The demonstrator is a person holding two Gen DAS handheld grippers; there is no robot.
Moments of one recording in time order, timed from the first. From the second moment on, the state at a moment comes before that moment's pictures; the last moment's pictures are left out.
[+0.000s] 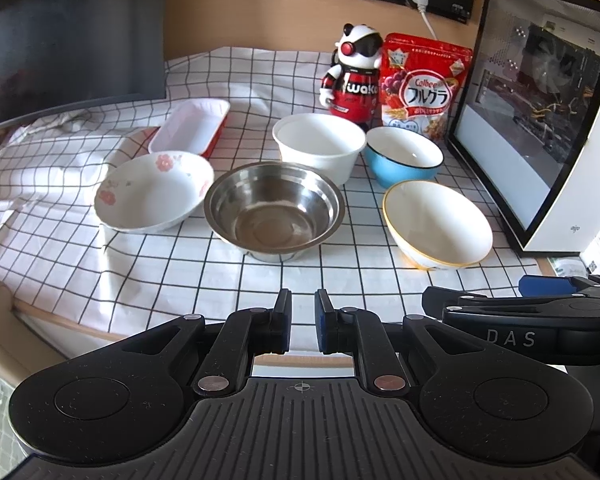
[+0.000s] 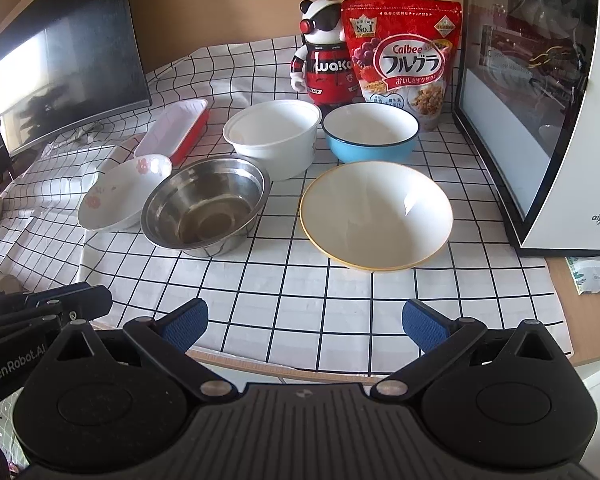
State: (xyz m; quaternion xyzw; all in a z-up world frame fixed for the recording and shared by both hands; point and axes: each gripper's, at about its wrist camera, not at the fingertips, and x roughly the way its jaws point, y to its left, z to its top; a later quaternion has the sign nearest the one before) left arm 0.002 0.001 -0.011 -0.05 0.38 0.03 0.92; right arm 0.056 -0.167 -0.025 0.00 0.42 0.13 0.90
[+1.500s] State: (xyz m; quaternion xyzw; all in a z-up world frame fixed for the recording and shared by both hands) left arm 0.007 0.007 -0.019 -0.06 0.41 0.03 0.91; right arm 0.058 -0.163 -0.036 0.01 0.45 0.13 0.88
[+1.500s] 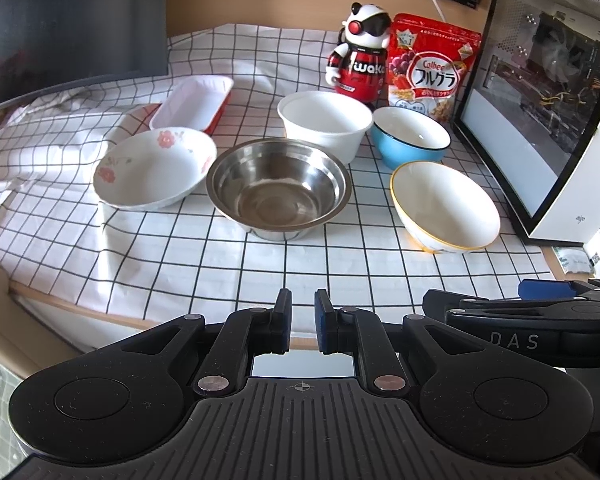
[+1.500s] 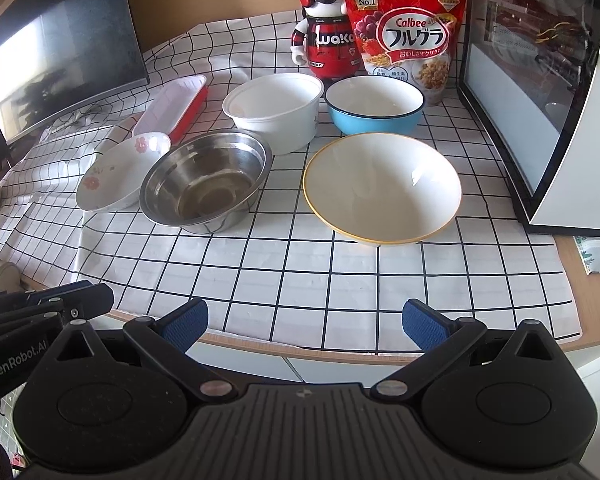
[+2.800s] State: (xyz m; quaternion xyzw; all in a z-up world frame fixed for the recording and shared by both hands) left arm 0.097 0.198 -0.040 -0.19 0.39 -0.01 0.90; right arm 0.148 -0.061 -0.044 0.08 0.43 0.18 0.88
